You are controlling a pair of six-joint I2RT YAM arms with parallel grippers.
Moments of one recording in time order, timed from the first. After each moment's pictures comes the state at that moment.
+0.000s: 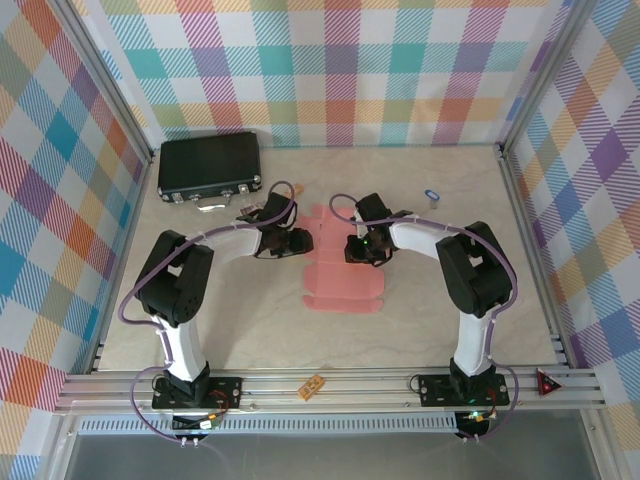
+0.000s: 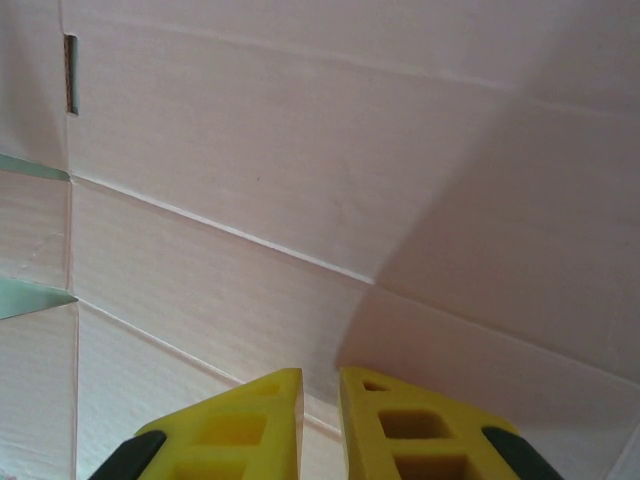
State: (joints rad) left arm -0.48 1.87 1.14 -0.31 0.20 -0.58; right arm 0.52 1.92 1.19 -0.46 -0.28 0.42
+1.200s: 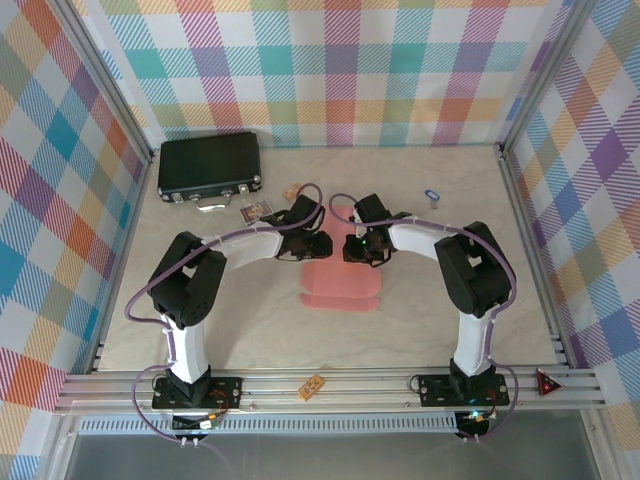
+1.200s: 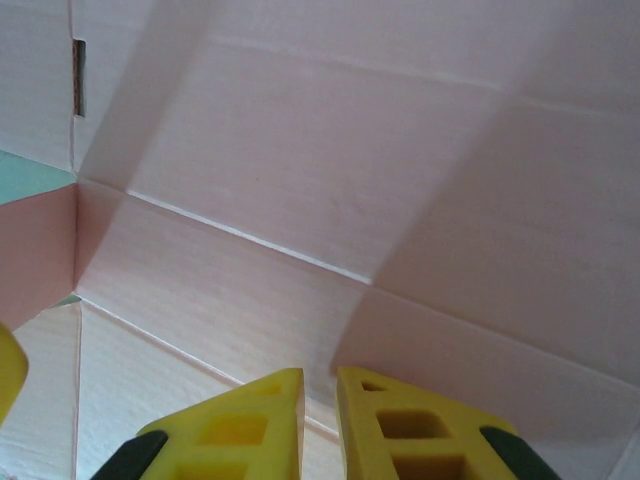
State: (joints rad) left arm -0.63 1.89 1.25 -0.37 0.12 -0.56; right arm 0.53 1.92 1.18 -0.41 -0.28 0.44
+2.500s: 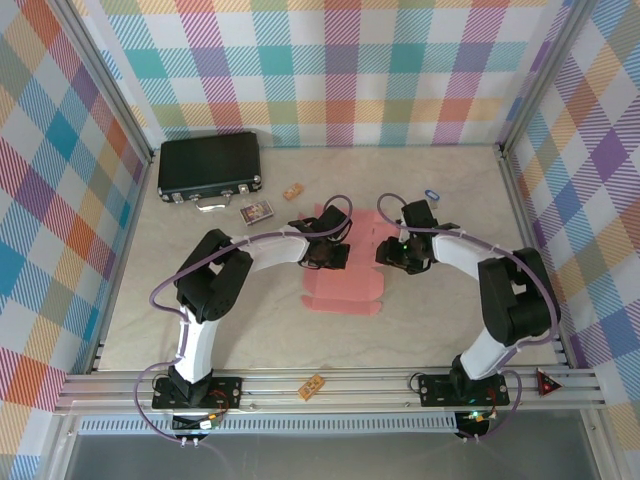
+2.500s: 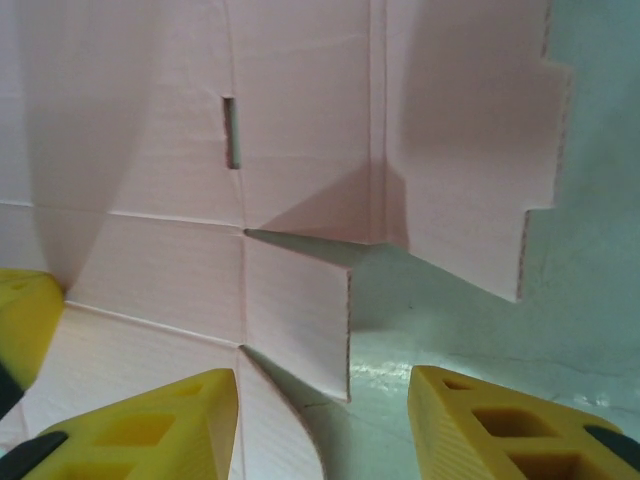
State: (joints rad) left arm -0.74 2.03 1.37 -0.44 0.03 -0.51; right arm 0.31 1.66 0.92 -0.44 -0.28 0.49
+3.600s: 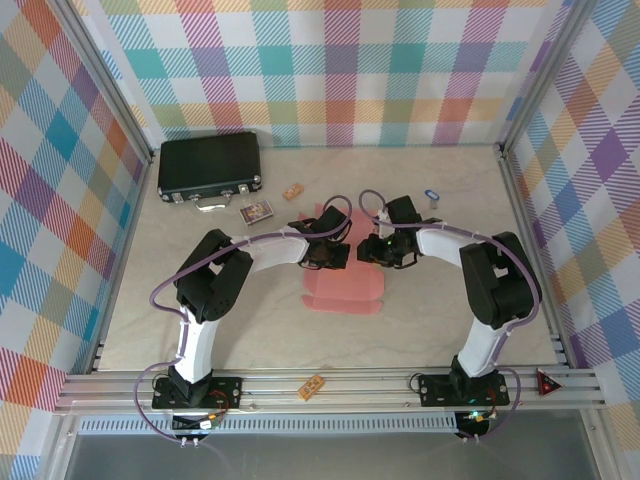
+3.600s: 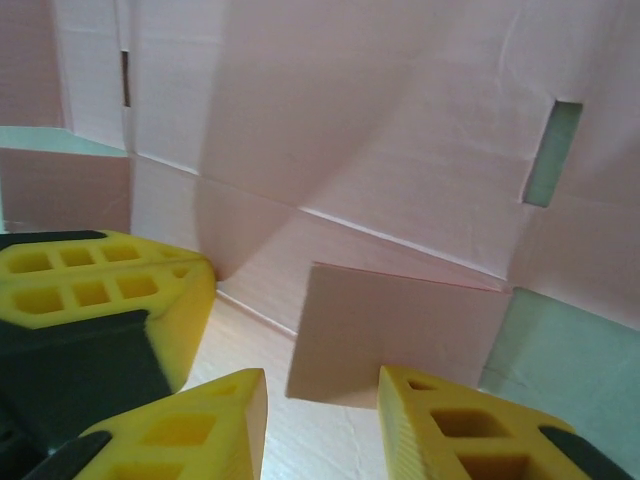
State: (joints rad) left arm -0.75 2.03 1.36 -0.42 0.04 -0.52; right arm 0.37 1.78 1.01 -0.35 -0.49 0.44
